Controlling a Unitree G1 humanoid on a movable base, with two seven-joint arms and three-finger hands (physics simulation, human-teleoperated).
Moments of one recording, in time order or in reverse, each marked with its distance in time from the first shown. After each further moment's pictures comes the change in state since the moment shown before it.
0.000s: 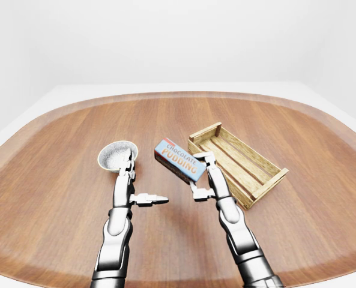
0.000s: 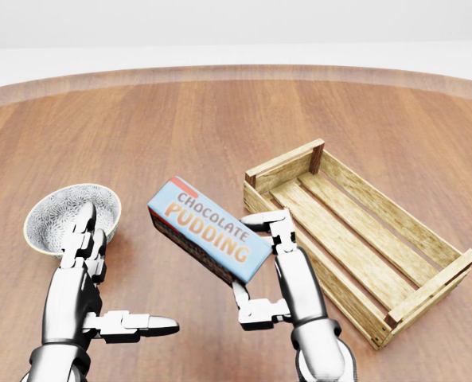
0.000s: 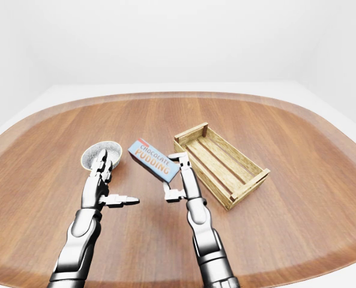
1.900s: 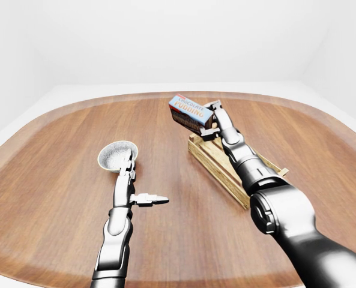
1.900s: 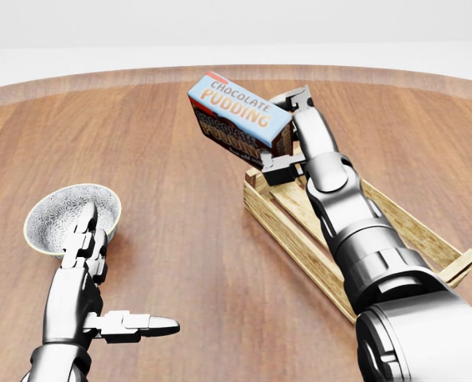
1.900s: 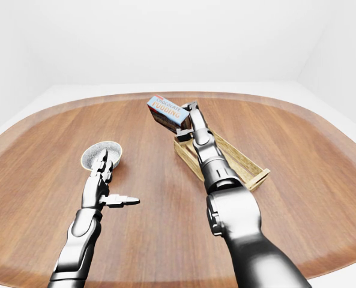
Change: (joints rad) left arm -0.003 0.000 -0.001 0.003 -0.002 0.004 -0.003; right arm -1.013 -0.187 -0.218 1.106 -0.028 0.000 -0.065
